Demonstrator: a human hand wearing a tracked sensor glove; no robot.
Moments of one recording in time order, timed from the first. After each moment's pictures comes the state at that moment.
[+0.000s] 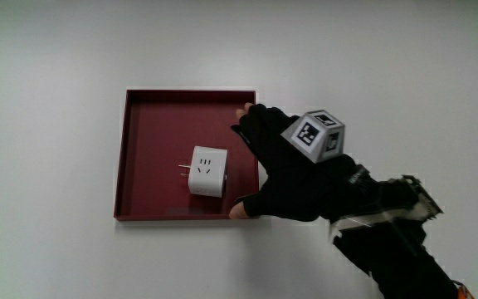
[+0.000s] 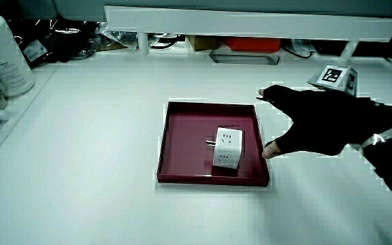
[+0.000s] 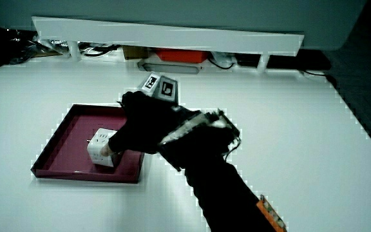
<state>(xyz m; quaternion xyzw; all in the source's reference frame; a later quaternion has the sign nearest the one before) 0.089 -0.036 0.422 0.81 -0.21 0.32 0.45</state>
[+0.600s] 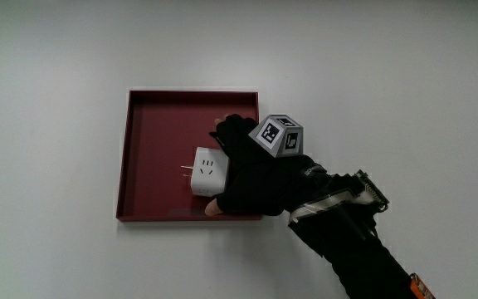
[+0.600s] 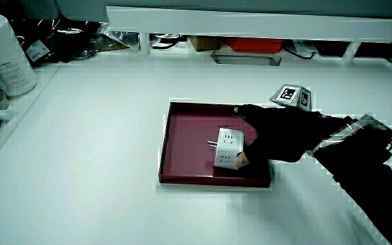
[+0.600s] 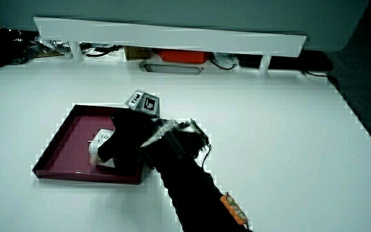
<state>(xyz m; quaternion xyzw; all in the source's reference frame) 0.051 -0.040 0.478 0.82 -0.21 0.30 0.44</state>
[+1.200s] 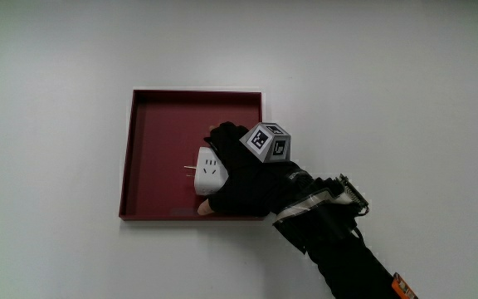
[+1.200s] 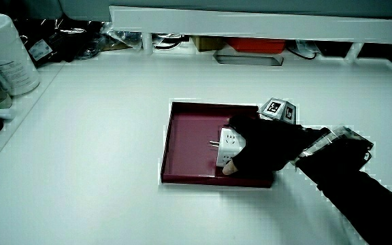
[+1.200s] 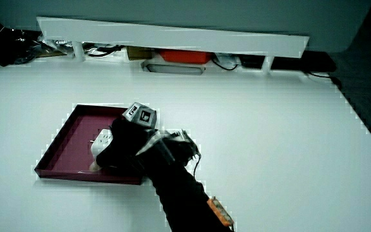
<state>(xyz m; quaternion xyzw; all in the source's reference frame) 0.040 -0.032 0.514 0.82 -0.18 0.32 0.43</state>
